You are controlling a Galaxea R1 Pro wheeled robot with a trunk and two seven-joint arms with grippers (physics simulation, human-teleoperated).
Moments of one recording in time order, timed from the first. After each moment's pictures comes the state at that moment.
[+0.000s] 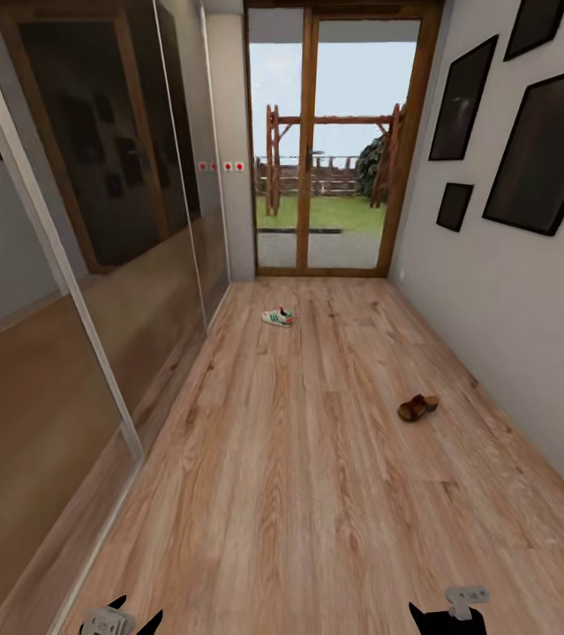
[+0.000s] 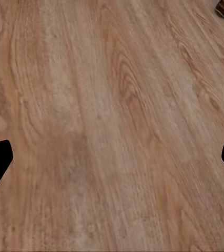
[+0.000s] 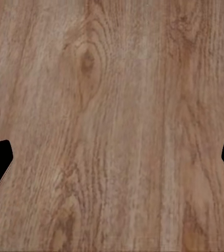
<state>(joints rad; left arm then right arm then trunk) -0.11 0.17 0.23 -0.61 0.06 -0.34 -0.68 -0.42 -0.17 -0.42 -0.12 0.34 -0.31 0.32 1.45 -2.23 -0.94</state>
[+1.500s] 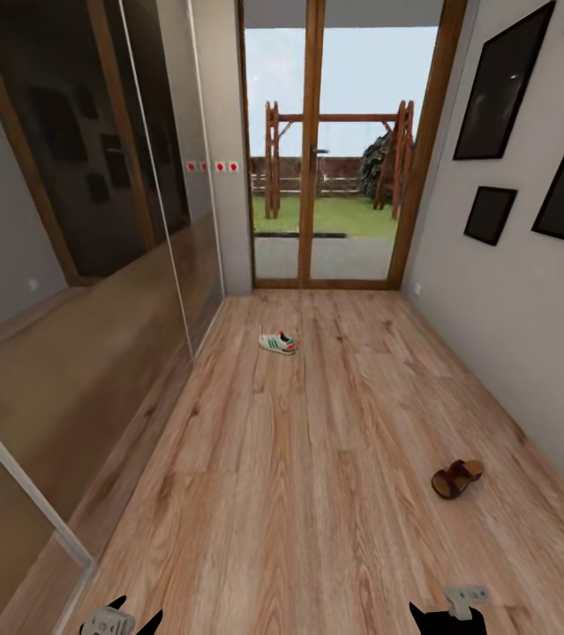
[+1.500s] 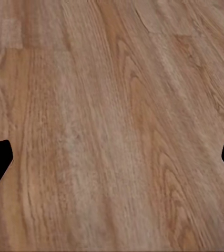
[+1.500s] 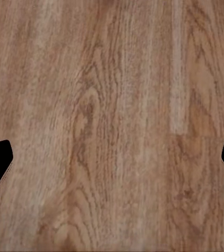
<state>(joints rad) -0.11 0.17 0.23 -0.61 0.06 -0.34 -0.68 -0.42 -0.17 -0.42 -0.12 0.34 -0.31 0.32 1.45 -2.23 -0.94</state>
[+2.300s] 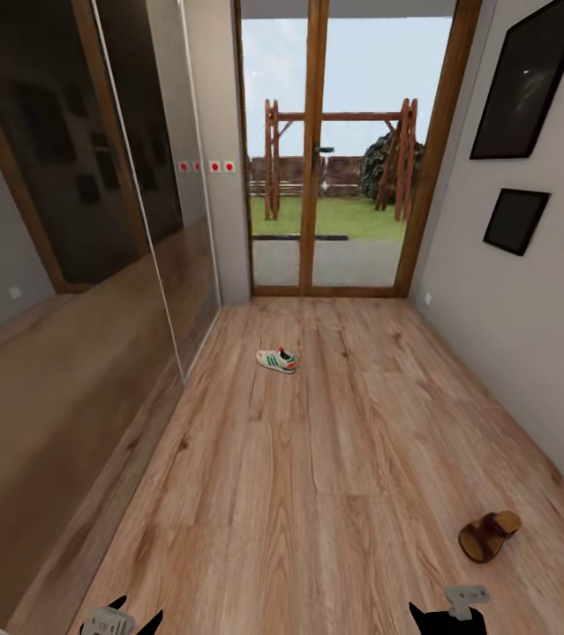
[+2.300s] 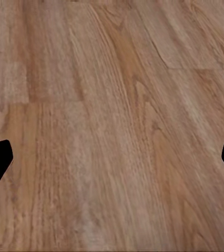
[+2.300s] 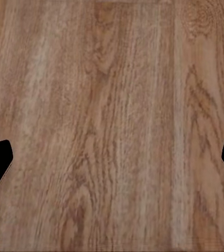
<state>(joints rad) -0.11 0.17 0.23 -0.61 0.06 -0.34 -0.68 -0.42 -0.17 -0.42 -0.12 0.34 -0.31 0.32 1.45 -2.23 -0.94</state>
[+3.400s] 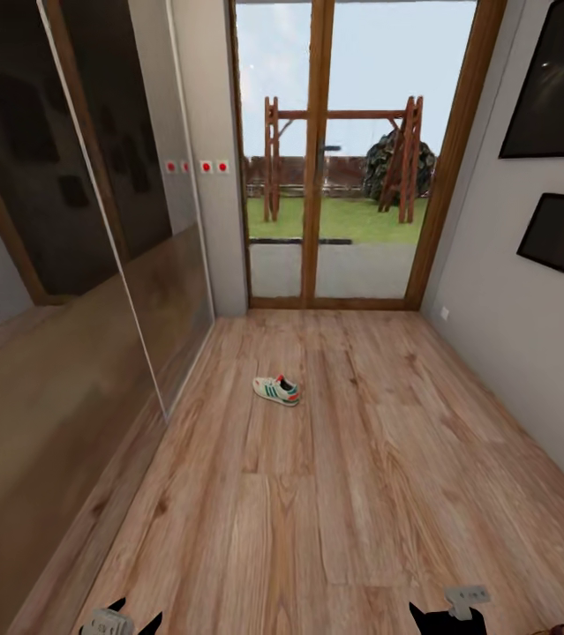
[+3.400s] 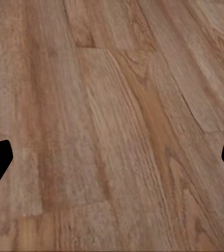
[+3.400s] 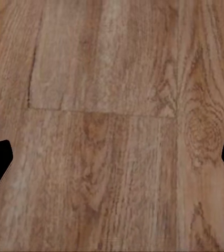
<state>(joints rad) -0.11 0.17 0.23 -0.60 0.06 -0.34 -0.68 -0.42 -0.17 -0.42 -0.12 0.34 -0.31 0.32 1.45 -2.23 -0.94</state>
